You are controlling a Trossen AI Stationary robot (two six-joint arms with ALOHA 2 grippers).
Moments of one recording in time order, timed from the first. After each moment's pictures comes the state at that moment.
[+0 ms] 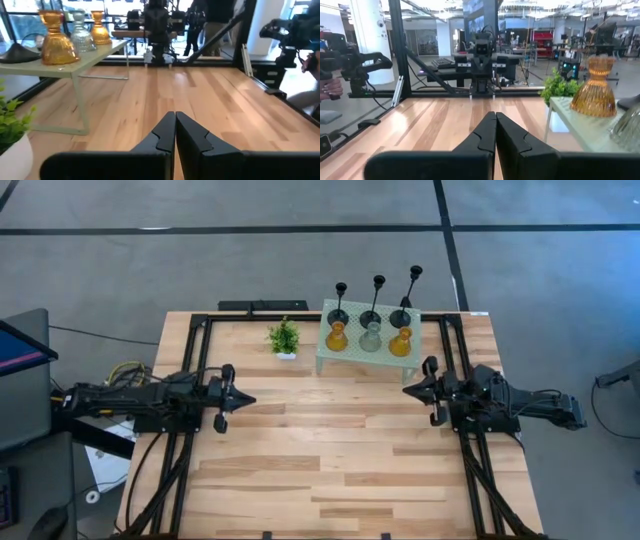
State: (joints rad) left arm 0.01 0.00 0.01 0.07 0.06 0.03; right arm -0.14 0.01 0.01 0.07 -0.16 0.02
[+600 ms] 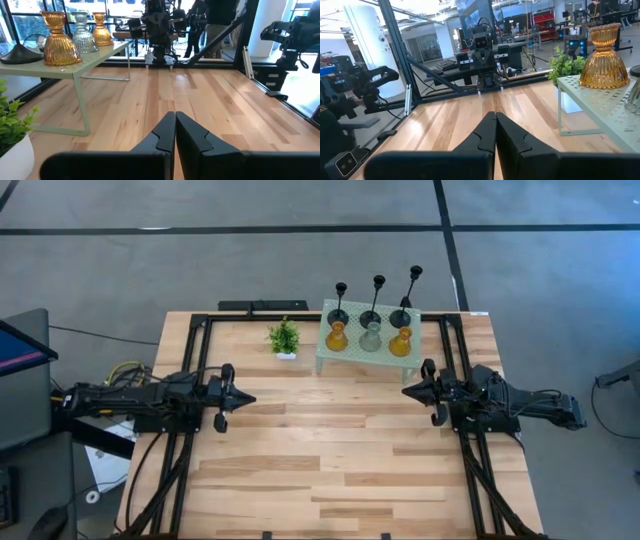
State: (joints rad) left arm 0.01 0.00 0.01 0.08 0.04 0.02; right arm -0.14 0.01 0.00 0.04 -0.16 0.21
